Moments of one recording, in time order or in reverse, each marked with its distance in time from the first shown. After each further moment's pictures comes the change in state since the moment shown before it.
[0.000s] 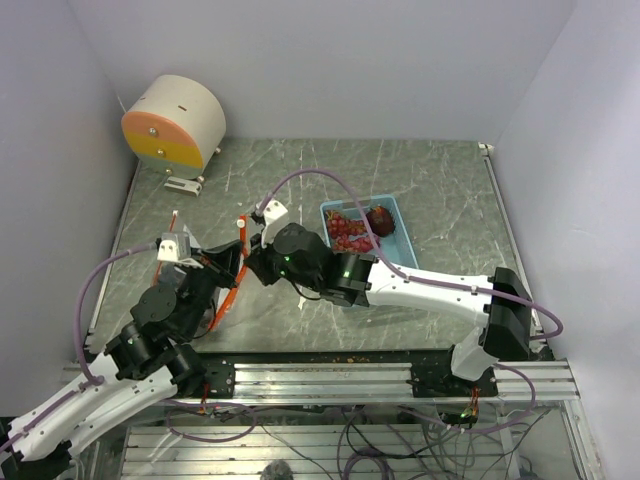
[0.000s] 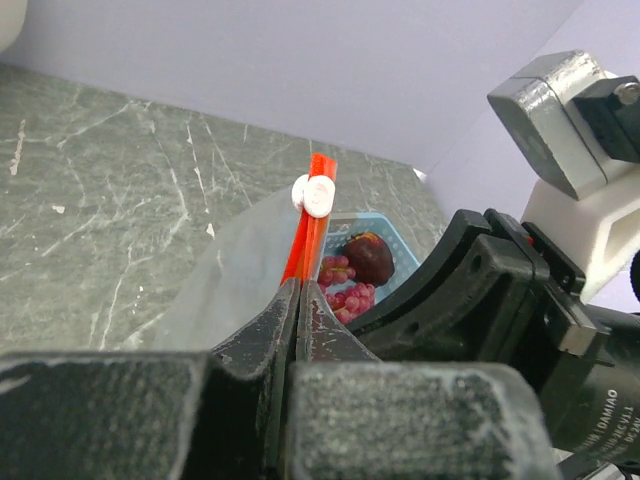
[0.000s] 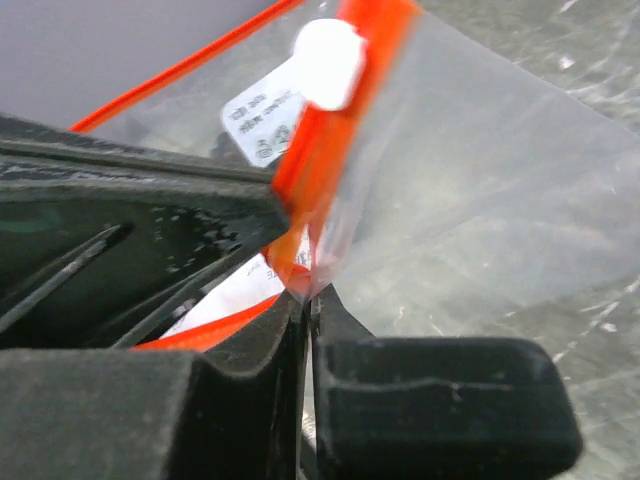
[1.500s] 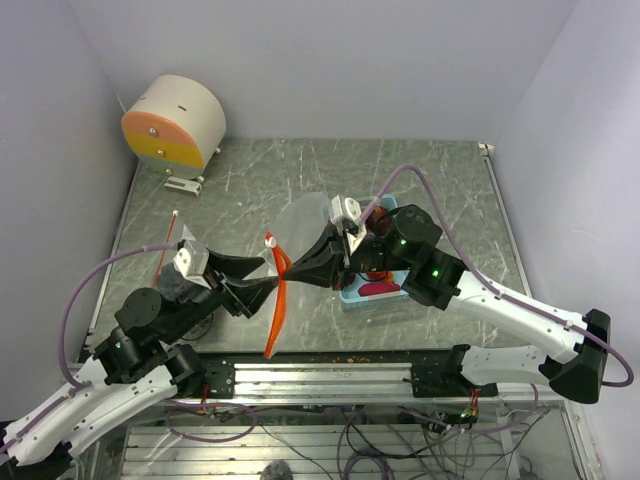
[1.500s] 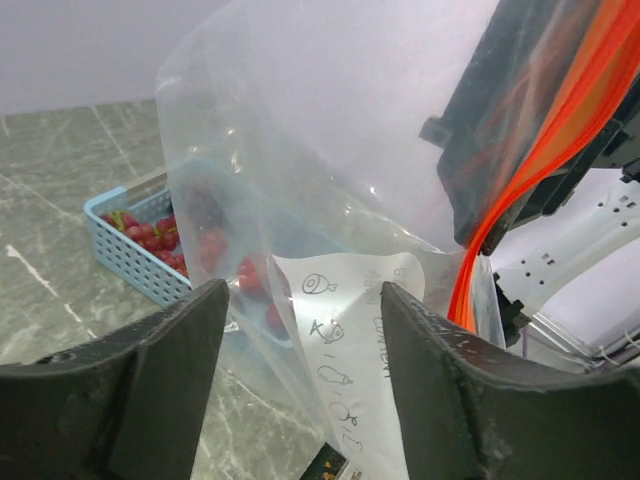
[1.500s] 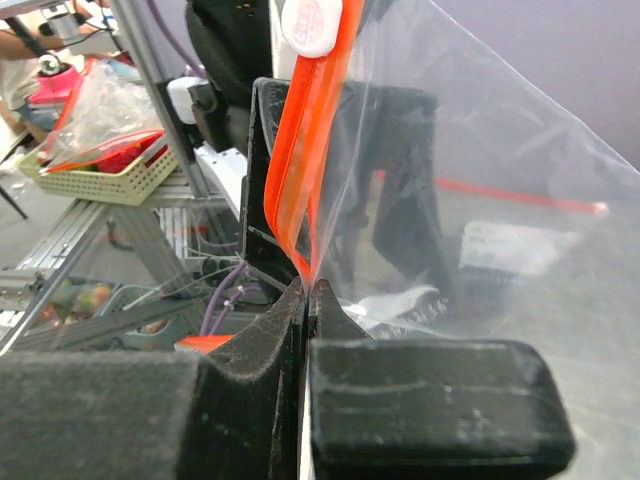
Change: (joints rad) left arm 0.000 -0.038 0.067 -0.061 0.541 0.081; right arm -0.217 -0.466 -0.303 0.315 -0.875 -0.213
